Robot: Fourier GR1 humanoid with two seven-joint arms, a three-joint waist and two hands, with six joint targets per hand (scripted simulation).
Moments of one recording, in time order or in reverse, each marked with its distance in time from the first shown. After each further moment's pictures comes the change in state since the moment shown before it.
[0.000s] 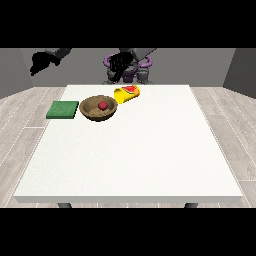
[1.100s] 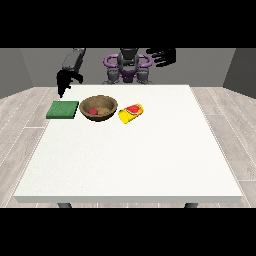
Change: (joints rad) left arm 0.147 0.000 0.725 -0.372 1.187 -0.235 -0.424; right arm 0.027 0.112 -0.005 -0.041 -0.028 -0.081 -0.009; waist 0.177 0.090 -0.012
